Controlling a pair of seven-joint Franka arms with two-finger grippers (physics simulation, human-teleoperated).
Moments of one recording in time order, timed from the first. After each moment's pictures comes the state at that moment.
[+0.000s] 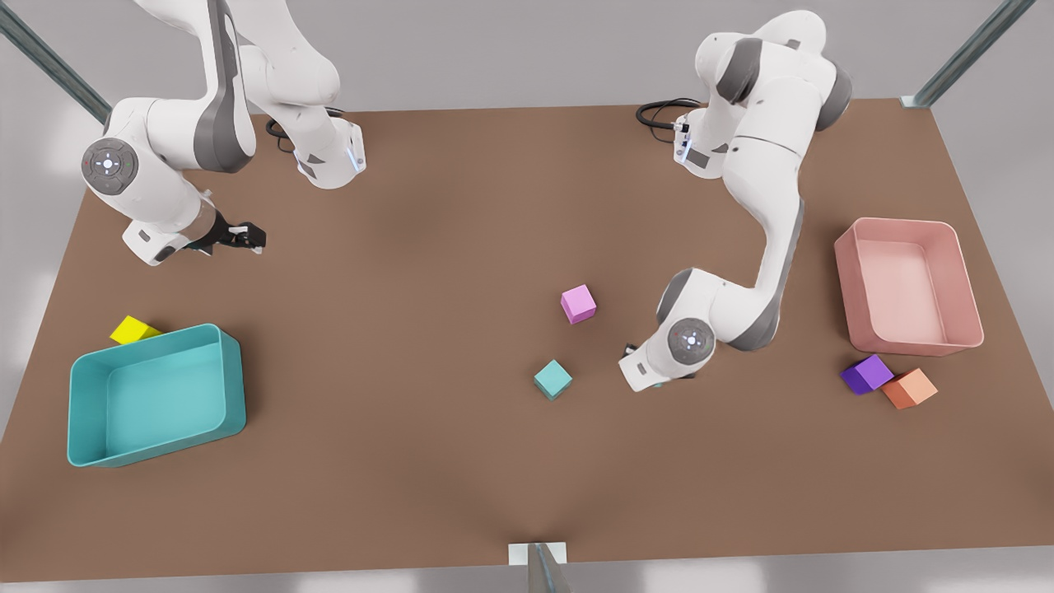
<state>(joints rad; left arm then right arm) -0.30 0.70 -0.17 -1.40 0.10 1.95 -0.14 -0.20 -0.28 0.17 -2.18 -0.01 1.76 -0.05</state>
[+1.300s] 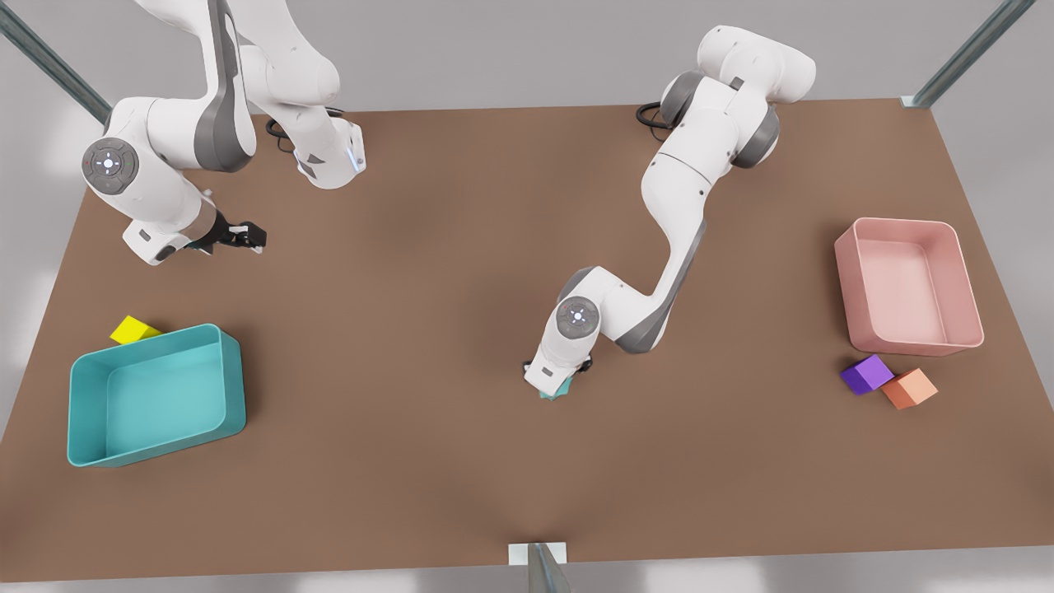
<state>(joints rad) -0.54 0.94 -0.14 -1.10 0.09 2.12 -0.83 -0.20 -0.28 0.18 -2.18 -0.01 1.75 -0.05</state>
